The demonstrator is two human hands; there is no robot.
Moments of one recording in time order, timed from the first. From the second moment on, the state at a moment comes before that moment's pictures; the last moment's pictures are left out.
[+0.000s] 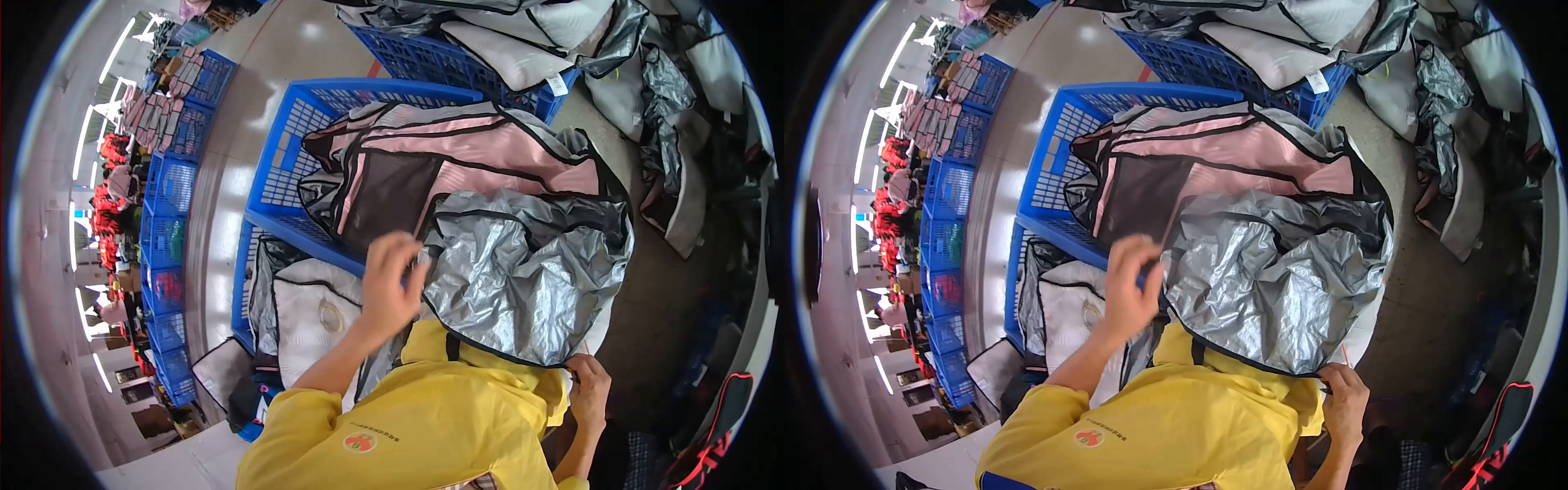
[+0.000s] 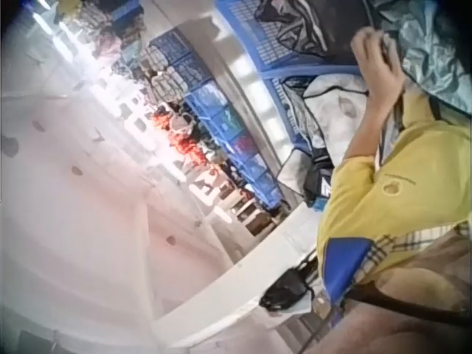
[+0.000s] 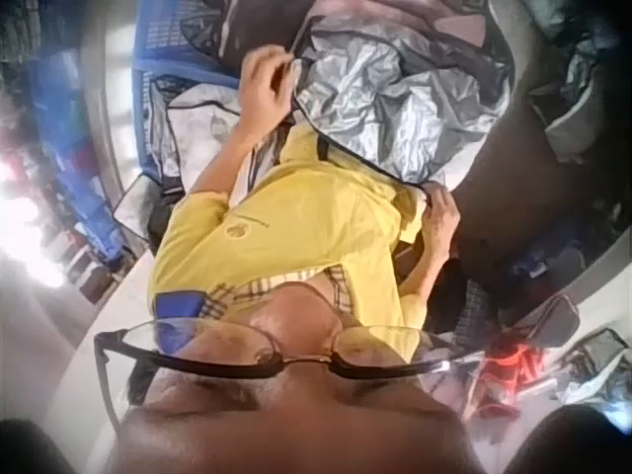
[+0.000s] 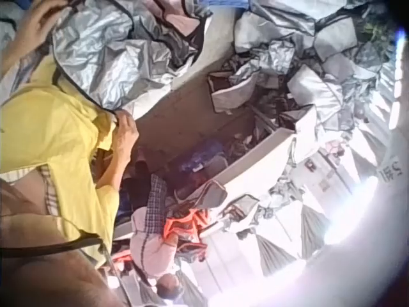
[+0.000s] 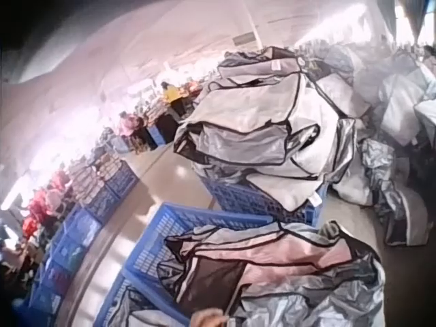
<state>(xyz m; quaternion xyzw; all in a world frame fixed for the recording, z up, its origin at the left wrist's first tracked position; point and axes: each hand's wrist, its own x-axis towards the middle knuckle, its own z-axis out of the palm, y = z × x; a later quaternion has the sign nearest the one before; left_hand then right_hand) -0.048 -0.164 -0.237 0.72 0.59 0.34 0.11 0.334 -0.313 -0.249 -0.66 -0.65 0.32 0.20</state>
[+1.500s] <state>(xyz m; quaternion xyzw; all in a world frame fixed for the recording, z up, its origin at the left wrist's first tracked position) -0.049 -0.212 -0.281 0.76 0.55 0.00 0.34 0.336 -0.242 -0.209 -0.65 -0.64 0.40 -0.05</state>
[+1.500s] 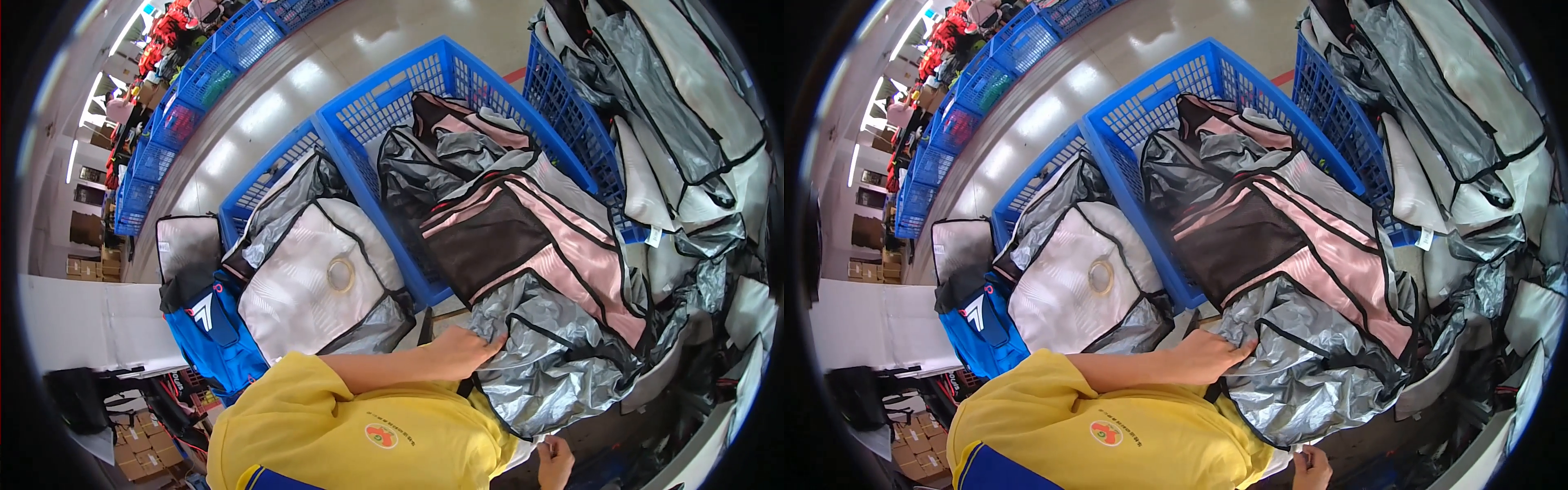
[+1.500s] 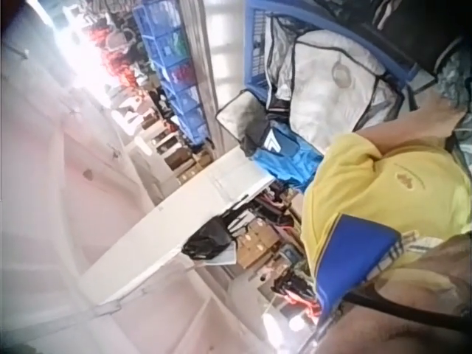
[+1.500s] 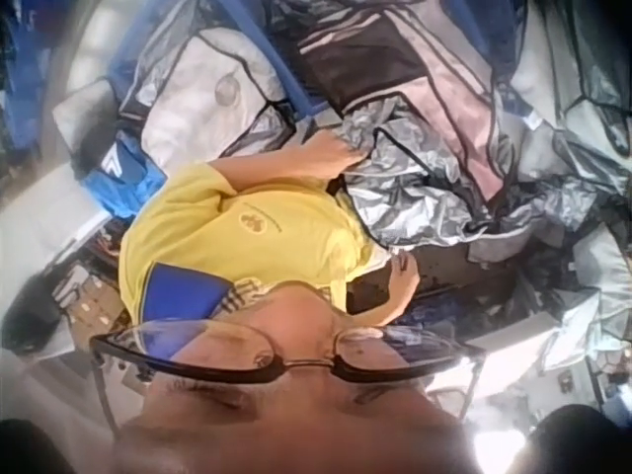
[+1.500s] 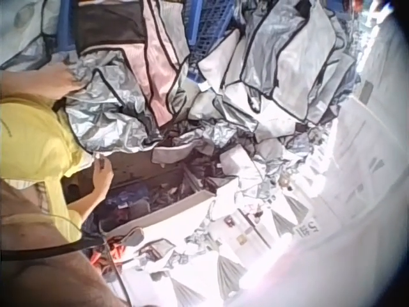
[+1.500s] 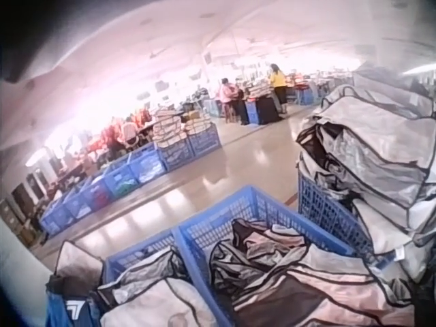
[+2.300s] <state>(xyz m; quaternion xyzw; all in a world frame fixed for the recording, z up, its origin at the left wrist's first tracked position) -0.071 -0.229 -0.292 0.62 0.62 0.32 0.38 0.187 -0.126 -0.299 -0.55 -0.76 0.27 0.20</state>
